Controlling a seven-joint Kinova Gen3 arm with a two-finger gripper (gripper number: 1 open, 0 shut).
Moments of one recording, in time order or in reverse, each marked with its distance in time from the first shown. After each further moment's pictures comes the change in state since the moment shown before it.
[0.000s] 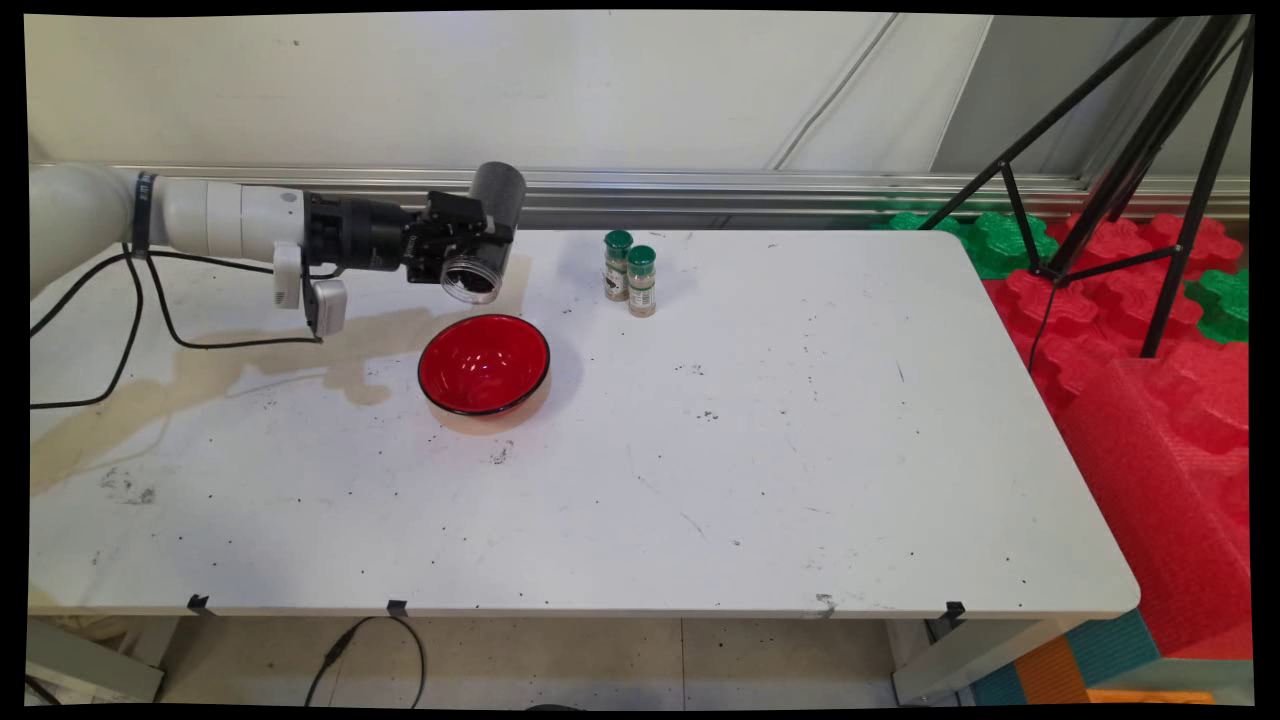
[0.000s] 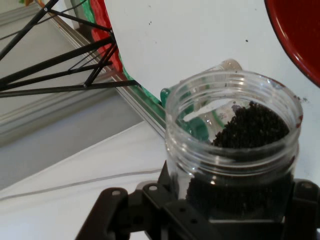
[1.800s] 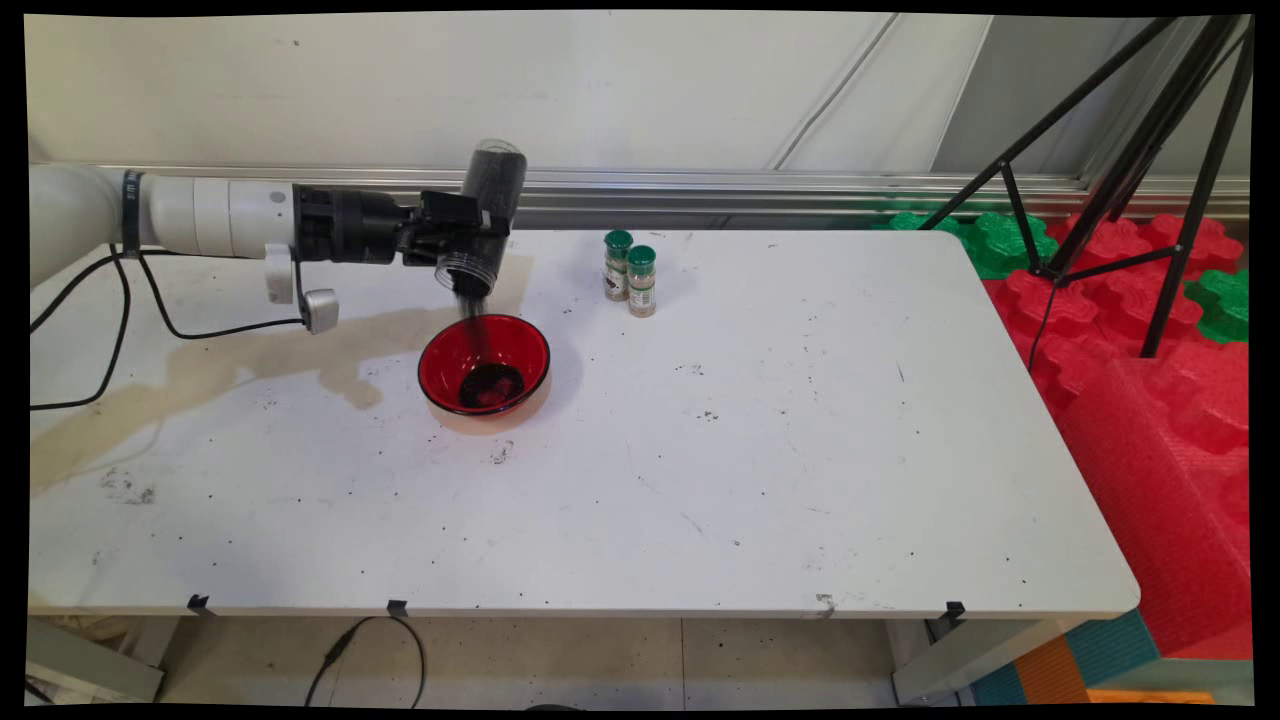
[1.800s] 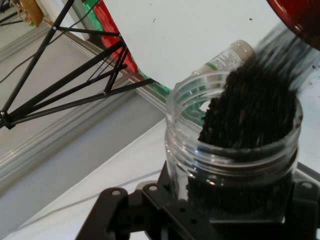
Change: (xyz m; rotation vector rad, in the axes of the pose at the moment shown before) arm 0.002 -0.007 -0.008 0.034 -0.025 0.202
